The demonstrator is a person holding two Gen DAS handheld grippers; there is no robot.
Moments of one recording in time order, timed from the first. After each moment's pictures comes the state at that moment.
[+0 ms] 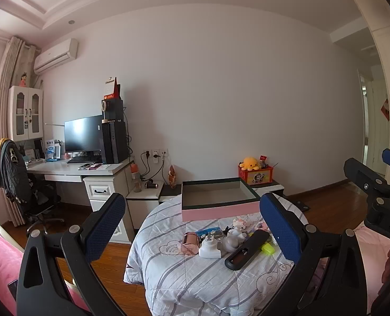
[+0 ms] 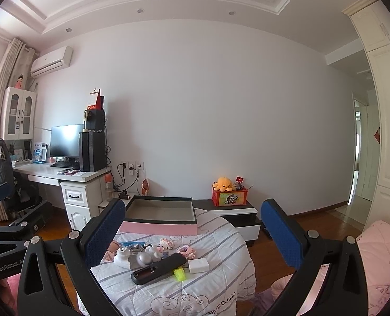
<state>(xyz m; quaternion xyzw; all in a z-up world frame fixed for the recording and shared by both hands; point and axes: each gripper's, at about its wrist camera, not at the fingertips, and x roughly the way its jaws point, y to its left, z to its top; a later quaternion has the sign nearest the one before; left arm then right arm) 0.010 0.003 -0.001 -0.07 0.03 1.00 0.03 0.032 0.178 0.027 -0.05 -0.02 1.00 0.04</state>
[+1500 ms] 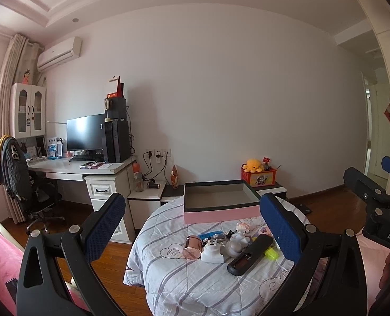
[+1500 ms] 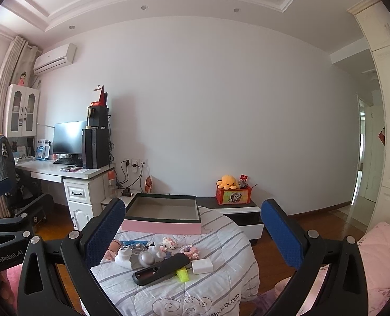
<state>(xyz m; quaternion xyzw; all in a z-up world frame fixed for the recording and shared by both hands) -0.005 0.000 0.003 -0.07 0.02 1.00 0.01 0.018 0.176 0.025 -0.06 -0.02 1.00 0.02</state>
